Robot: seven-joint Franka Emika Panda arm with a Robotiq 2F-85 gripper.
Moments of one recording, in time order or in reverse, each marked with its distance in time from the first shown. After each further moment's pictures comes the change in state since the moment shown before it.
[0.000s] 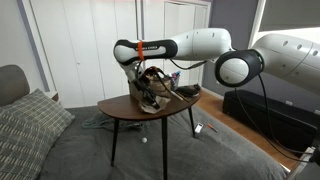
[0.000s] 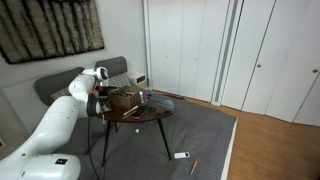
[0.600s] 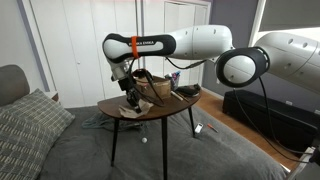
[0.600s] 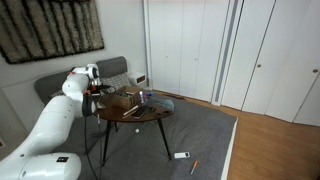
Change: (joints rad) arm 0.068 -0.013 0.049 0.001 0.019 0.218 -0.038
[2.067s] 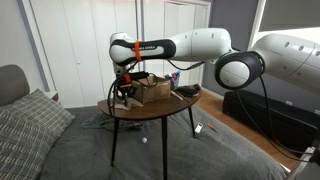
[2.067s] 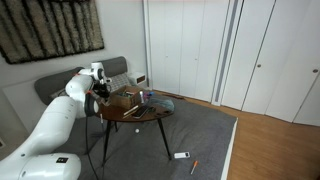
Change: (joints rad) arm -0.023 0.015 -0.107 0.000 0.058 0.389 0.882
